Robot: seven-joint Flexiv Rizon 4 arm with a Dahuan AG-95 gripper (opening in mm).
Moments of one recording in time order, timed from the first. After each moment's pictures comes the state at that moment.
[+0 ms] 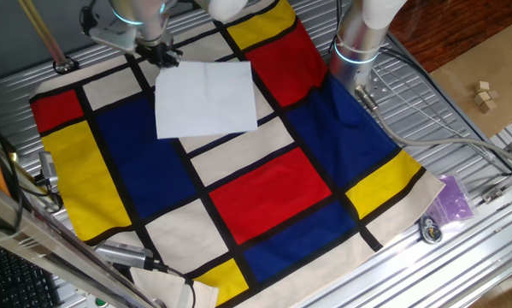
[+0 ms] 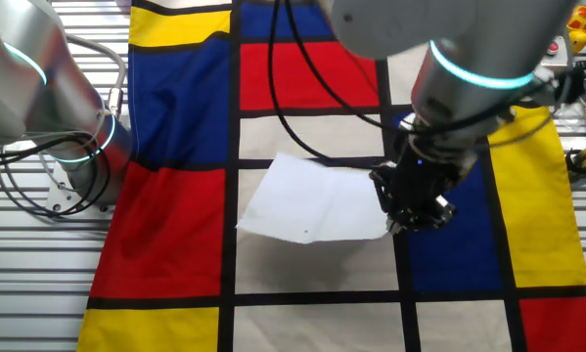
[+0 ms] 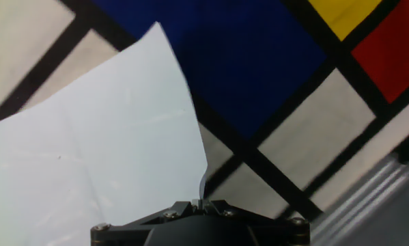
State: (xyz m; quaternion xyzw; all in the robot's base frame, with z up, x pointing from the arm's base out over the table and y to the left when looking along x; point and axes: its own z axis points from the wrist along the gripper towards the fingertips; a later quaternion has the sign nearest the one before) arm 0.511 -0.168 0.180 0.40 -0.90 0.15 0.11
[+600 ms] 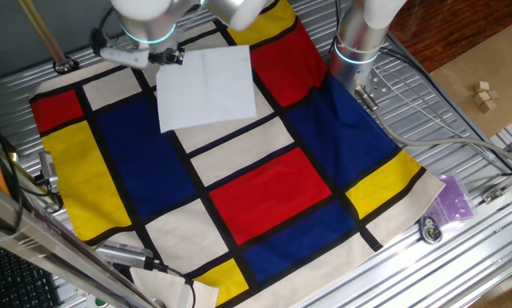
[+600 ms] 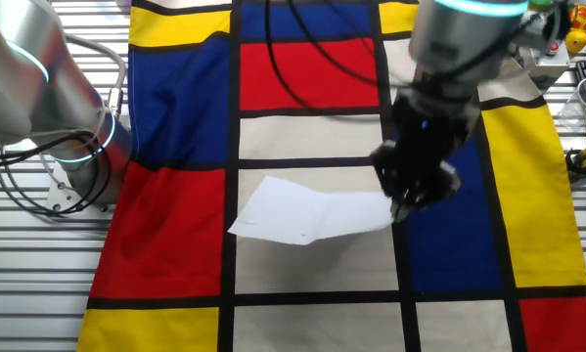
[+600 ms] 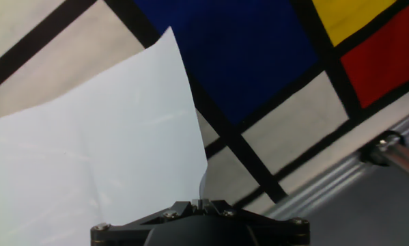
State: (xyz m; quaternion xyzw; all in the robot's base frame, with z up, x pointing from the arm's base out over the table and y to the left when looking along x) arm 0.516 -0.148 0.215 0.44 -0.86 0.21 0.15
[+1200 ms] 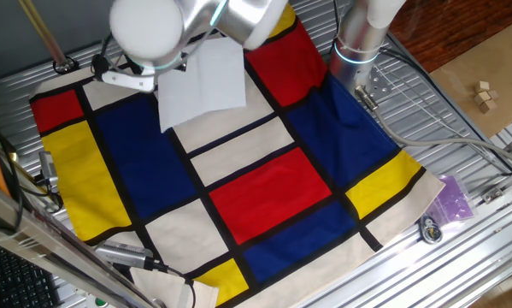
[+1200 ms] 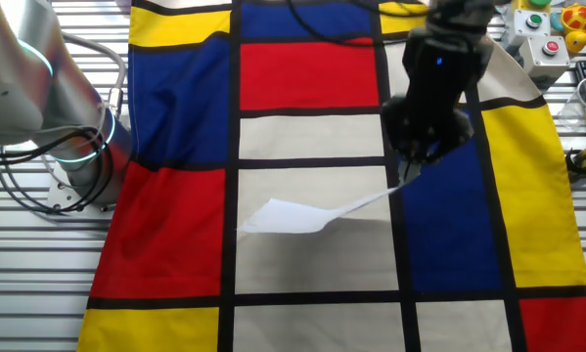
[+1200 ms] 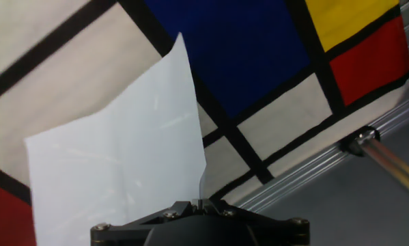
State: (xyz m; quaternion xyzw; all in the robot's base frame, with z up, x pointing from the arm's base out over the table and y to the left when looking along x) arm 0.522 -0.105 0.244 0.43 -0.85 0.24 0.19
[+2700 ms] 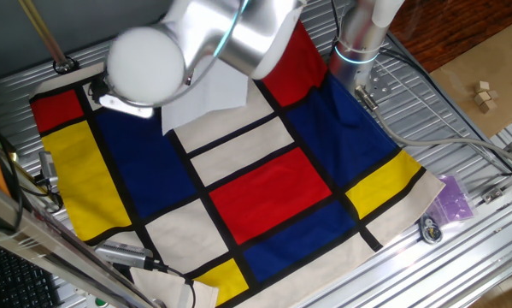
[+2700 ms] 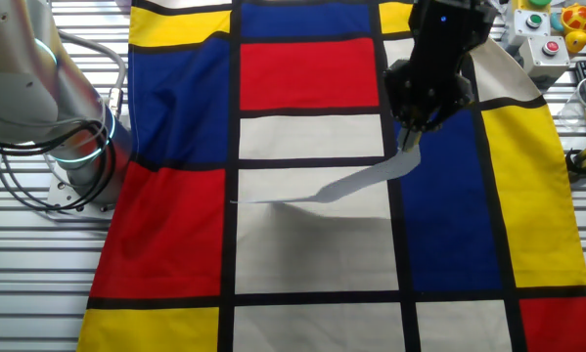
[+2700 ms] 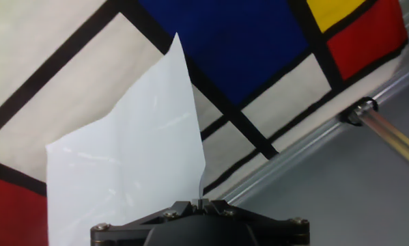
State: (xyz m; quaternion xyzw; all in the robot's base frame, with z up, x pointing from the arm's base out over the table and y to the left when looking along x) arm 0.520 -0.074 0.259 0.38 -0.85 0.27 0.22
